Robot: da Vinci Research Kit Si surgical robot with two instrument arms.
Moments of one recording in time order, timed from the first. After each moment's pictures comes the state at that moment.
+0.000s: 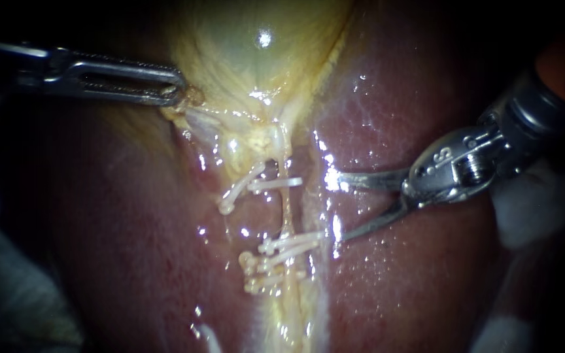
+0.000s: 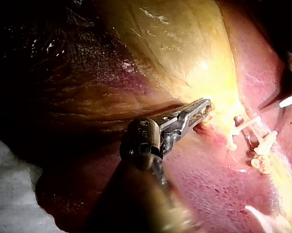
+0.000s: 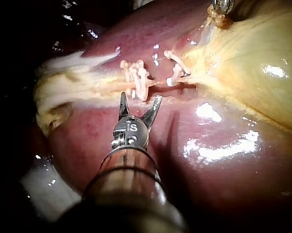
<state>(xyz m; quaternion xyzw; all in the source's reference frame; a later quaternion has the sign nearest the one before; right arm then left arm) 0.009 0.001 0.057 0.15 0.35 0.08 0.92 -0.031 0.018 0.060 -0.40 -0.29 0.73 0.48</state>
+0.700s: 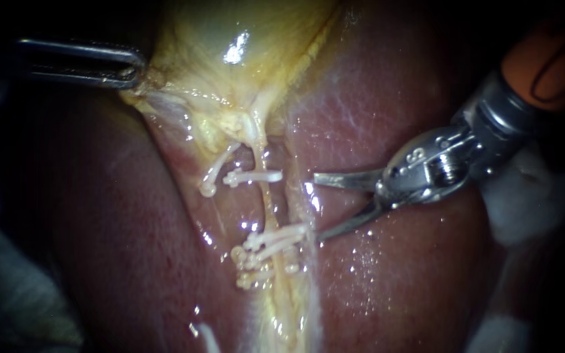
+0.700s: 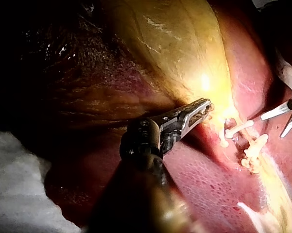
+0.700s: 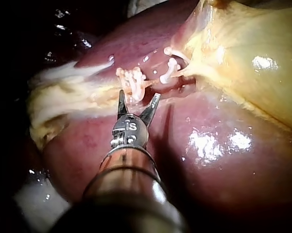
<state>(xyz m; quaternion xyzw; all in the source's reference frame) 0.013 0.000 0.059 0.23 0.38 0.08 0.89 -0.028 0.019 0.053 -0.40 -0.29 0.72 0.49</state>
